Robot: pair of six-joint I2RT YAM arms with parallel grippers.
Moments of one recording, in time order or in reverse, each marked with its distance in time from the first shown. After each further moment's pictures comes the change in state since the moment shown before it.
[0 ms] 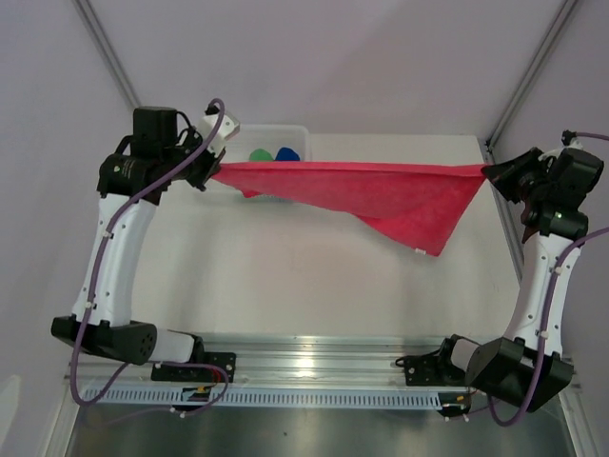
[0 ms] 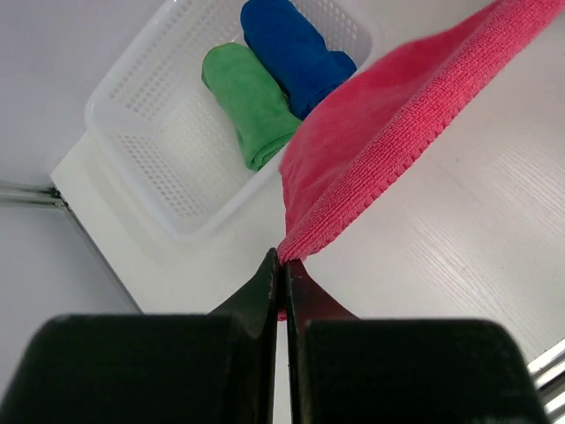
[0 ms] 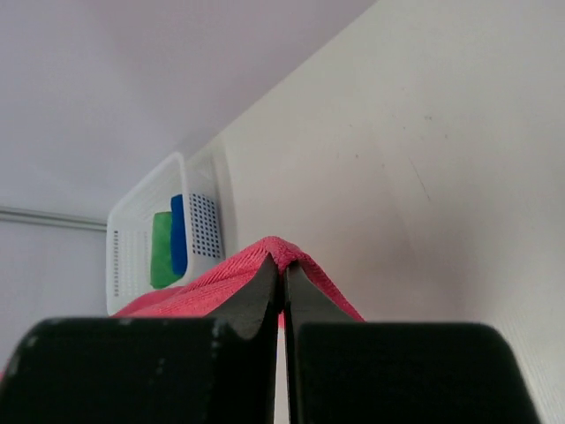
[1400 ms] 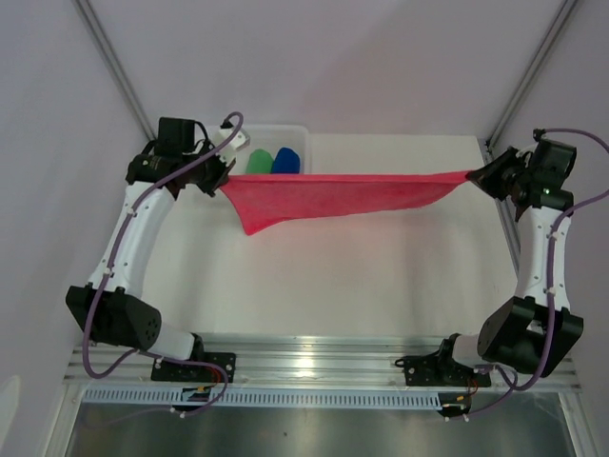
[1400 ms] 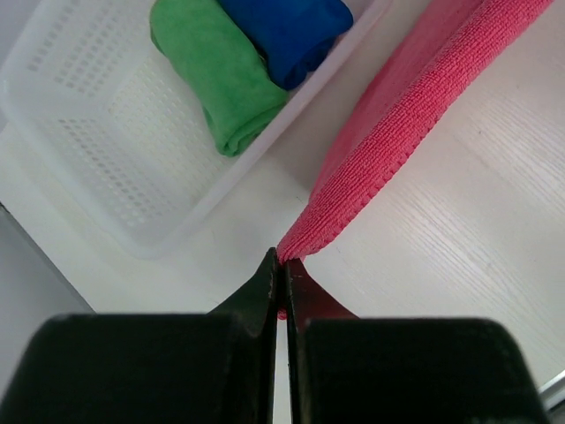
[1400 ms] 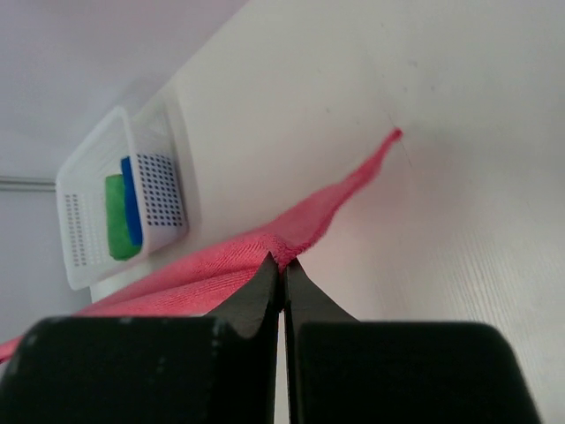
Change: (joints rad) left arm 0.035 0.082 -0.185 0.154 0.044 0.053; right arm 0.064 0.230 0.092 -0.036 -0.002 -0.070
